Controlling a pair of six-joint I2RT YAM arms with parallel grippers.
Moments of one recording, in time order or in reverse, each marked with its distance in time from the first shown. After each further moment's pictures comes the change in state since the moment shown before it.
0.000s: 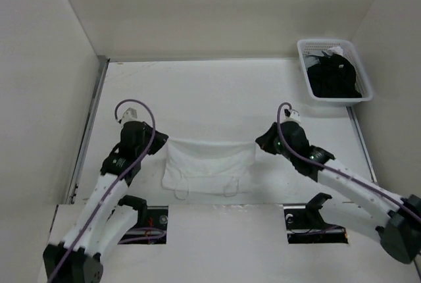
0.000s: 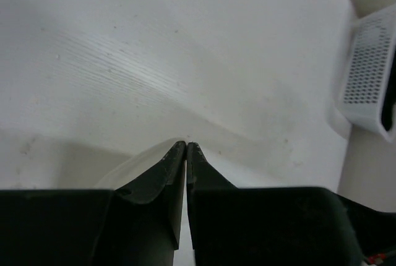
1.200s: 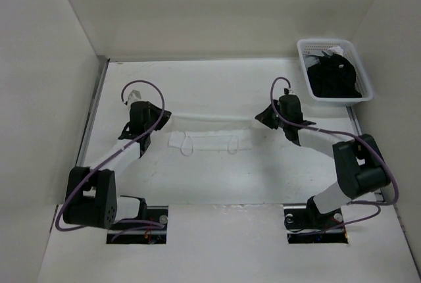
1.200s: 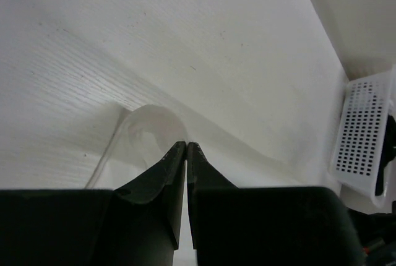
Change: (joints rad) left arm 0.120 0.673 0.035 0.687 0.054 -0.017; right arm -0.393 0.682 0.206 0.453 -0.319 -0.070
